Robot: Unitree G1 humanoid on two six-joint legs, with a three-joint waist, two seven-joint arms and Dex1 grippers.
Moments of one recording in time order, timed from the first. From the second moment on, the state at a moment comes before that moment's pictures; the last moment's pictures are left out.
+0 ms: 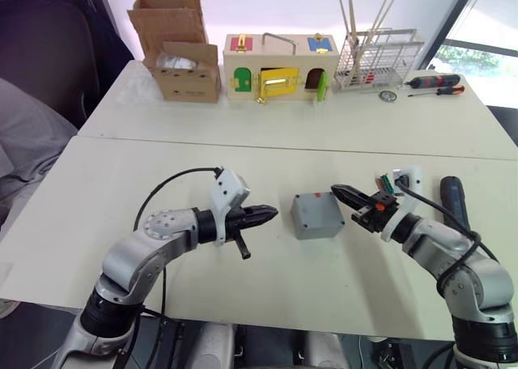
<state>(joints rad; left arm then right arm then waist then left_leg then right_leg) -0.31 0.45 -0.18 -0.49 -0.55 0.82 -0.65 -0.10 -0.53 -0.21 -0.39 0.65 0.72 0.51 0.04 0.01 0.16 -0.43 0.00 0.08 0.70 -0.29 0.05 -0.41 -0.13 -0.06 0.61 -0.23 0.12</state>
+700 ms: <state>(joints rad) -0.33 0.41 -0.19 -0.49 -0.58 0.82 -0.65 -0.09 -0.66 -0.29 -0.40 0.68 0.78 0.55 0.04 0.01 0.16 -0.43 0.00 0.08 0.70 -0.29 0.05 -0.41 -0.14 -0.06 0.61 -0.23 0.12</state>
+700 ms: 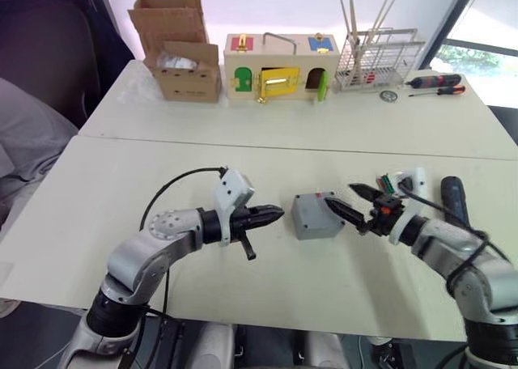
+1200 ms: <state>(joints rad) -0.49 0.33 -0.37 -0.56 -0.61 0.82 -0.70 -0.30 -1.44 -0.25 0.17 0.62 1.18 0.82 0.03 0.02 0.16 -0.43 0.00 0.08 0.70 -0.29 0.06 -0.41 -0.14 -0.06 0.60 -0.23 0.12</state>
